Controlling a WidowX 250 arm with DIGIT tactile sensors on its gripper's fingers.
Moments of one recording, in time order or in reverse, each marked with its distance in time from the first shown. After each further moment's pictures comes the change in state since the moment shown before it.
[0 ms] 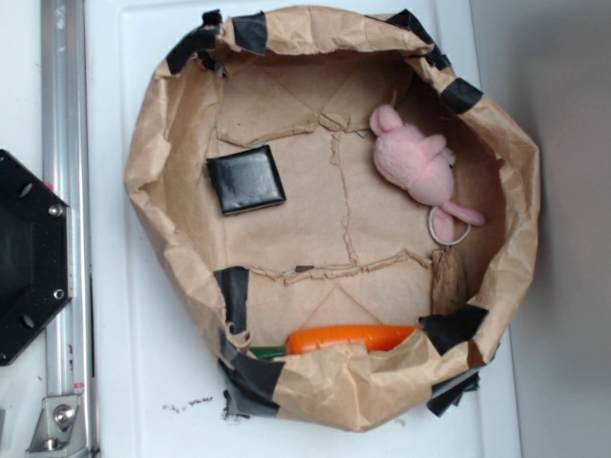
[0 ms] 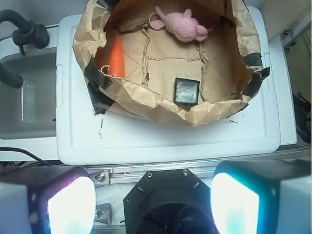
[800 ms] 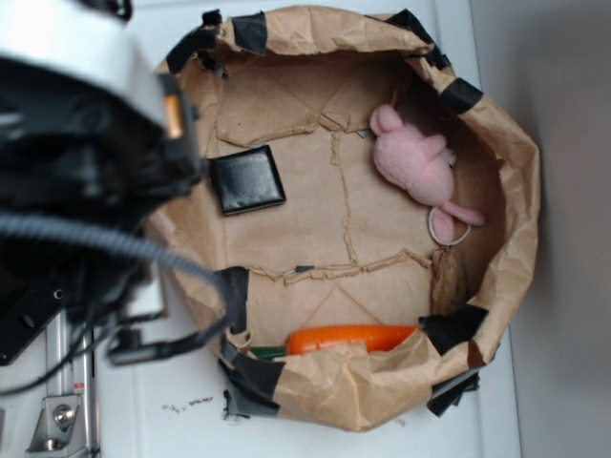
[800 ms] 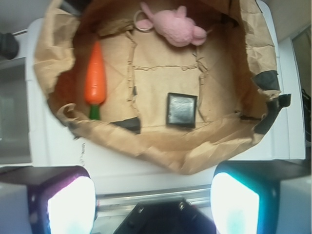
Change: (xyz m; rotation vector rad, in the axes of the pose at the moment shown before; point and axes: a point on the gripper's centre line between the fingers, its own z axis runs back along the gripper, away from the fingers) arm 0.056 0.025 -0.056 0.035 0.057 0.065
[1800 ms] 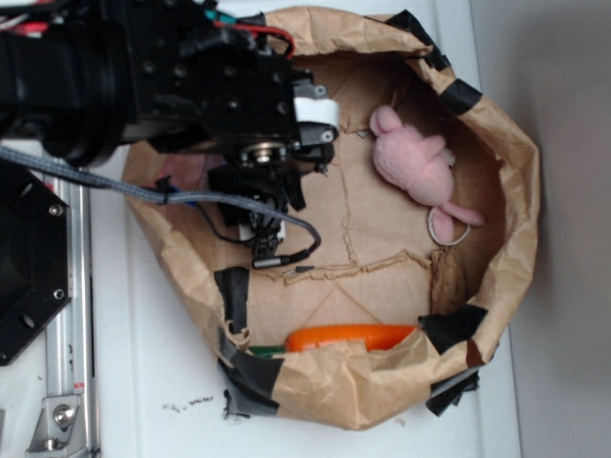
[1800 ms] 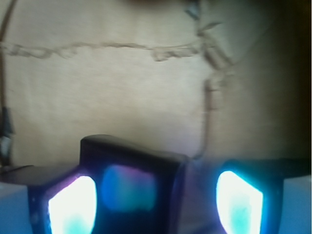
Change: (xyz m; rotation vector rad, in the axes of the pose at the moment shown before) arm 0.028 0.035 -0.172 0.081 0.073 -0.066
